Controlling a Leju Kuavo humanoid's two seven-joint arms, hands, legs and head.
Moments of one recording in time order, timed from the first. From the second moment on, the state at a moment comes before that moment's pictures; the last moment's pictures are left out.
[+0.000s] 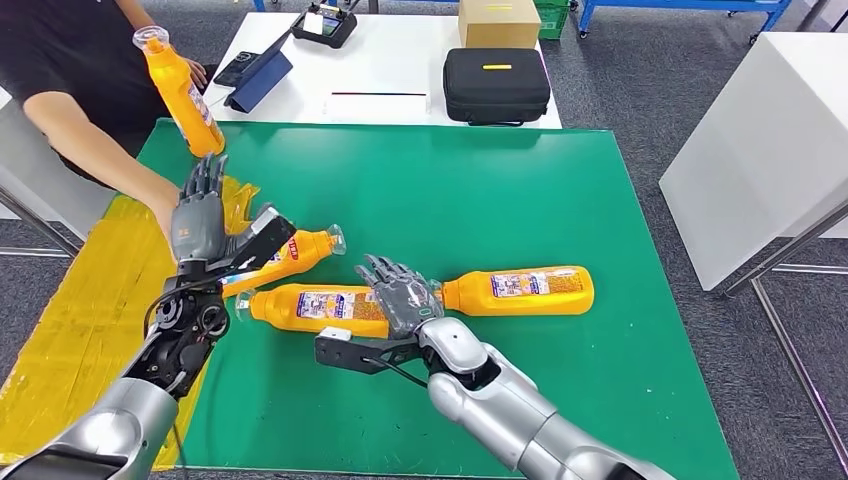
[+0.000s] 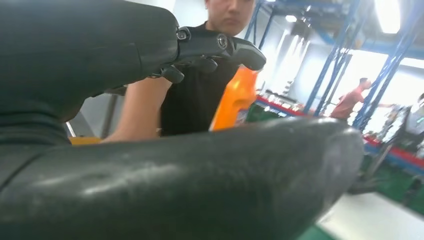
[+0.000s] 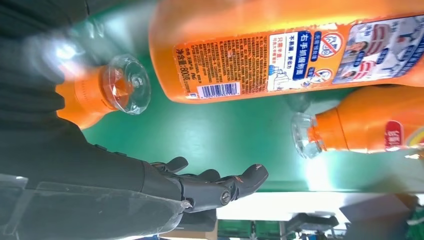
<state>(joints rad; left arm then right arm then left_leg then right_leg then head) -0.62 -0.02 -0.22 -0.59 -0.97 0.57 -0.22 -0.52 0.11 0.76 -0.80 0.92 -0.01 0.12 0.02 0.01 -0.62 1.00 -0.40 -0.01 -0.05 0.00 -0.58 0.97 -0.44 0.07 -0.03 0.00</state>
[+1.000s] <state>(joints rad) -0.51 -0.06 -0.28 -0.95 -0.59 0.65 -0.39 -0.69 0.34 0.84 -0.37 0.88 0.24 0.16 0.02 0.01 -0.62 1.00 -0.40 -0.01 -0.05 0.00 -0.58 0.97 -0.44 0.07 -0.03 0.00</state>
